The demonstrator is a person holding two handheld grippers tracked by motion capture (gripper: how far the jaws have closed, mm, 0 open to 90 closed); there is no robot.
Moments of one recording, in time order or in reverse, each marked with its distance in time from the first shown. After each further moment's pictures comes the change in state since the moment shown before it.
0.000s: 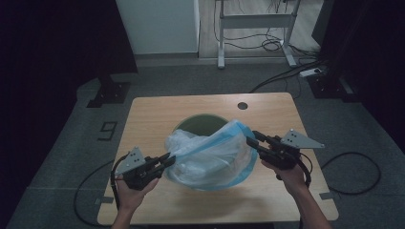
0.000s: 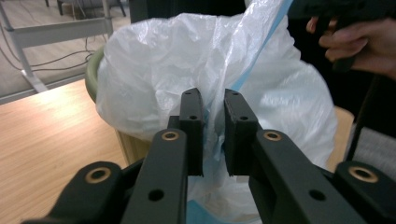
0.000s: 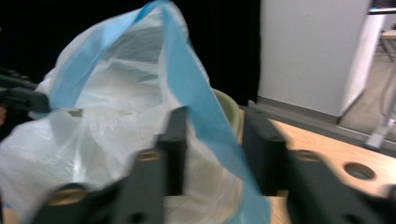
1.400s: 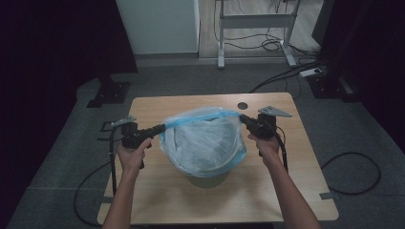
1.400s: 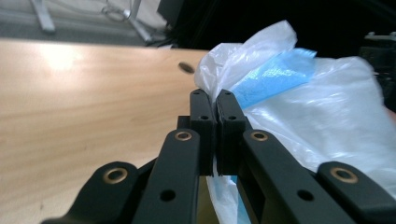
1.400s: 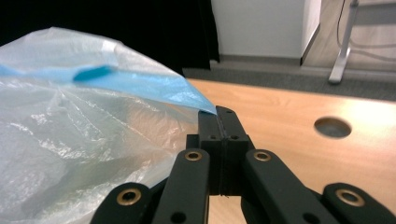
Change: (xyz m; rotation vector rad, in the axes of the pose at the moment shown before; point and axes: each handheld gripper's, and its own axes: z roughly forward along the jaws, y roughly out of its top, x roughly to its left) left arm 0.118 0.006 0.047 0.052 0.045 -0.418; right arm -0.066 -0.020 0.101 0.162 -0.205 0.206
